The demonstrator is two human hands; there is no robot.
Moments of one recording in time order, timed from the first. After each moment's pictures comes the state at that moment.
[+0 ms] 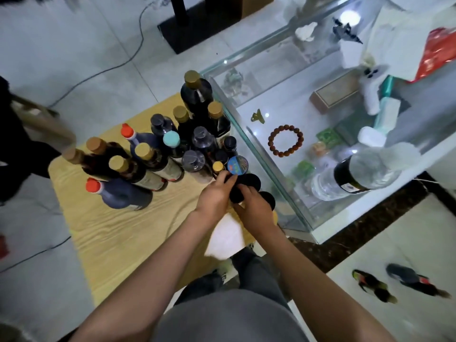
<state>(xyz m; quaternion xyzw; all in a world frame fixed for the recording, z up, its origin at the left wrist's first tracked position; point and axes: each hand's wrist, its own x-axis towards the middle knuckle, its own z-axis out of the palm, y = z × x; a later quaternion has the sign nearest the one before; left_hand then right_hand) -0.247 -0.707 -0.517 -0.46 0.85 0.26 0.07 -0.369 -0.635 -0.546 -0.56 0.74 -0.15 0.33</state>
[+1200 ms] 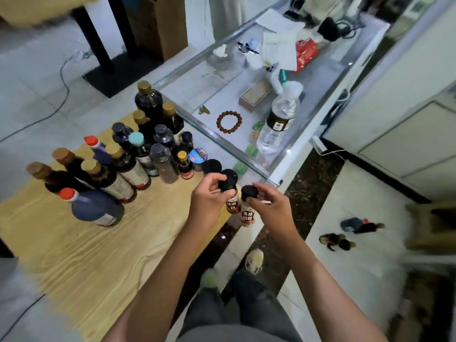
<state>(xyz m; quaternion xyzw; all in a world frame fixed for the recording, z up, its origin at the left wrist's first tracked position) -0.226 -0.585 -0.428 -0.43 0.61 0.62 -0.26 -0.346 -0.477 -0.430 -0.22 0.77 -0.52 0.30</state>
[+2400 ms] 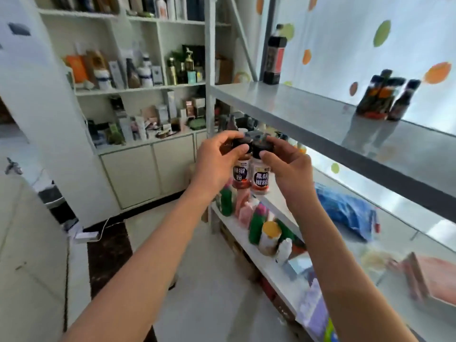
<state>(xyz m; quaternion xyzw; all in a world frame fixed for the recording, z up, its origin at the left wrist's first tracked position) -0.515 0.146 -0.174 0.24 0.73 0.63 -0.10 -0.447 0.285 -0.176 0.05 0.70 -0.64 -0.30</state>
